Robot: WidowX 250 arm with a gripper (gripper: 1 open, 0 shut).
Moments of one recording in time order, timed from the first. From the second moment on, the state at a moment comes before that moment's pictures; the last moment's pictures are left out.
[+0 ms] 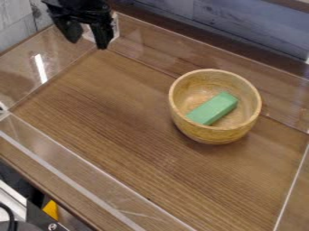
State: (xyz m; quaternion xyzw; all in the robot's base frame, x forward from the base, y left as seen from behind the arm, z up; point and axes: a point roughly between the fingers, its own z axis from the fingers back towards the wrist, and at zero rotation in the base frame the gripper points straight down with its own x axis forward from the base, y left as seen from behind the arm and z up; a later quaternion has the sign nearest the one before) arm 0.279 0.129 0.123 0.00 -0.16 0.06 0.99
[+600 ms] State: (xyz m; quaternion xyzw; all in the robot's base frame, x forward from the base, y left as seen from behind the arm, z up) arm 0.279 0.129 0.106 -0.02 -0.14 0.03 0.99
